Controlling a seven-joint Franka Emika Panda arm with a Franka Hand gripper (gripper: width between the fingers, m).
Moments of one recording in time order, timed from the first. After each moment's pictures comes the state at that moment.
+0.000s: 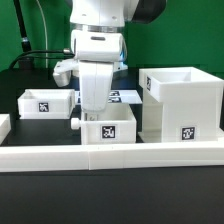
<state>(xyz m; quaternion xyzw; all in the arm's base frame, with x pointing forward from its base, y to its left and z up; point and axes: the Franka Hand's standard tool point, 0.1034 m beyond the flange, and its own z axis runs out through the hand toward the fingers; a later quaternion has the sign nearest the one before) 0.535 -0.042 0.021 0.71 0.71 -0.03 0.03</state>
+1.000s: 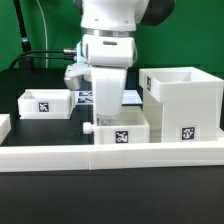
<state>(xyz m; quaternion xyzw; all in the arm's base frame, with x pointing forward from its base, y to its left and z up) 0.541 -0.020 0.019 0.71 0.71 -0.03 0.03</state>
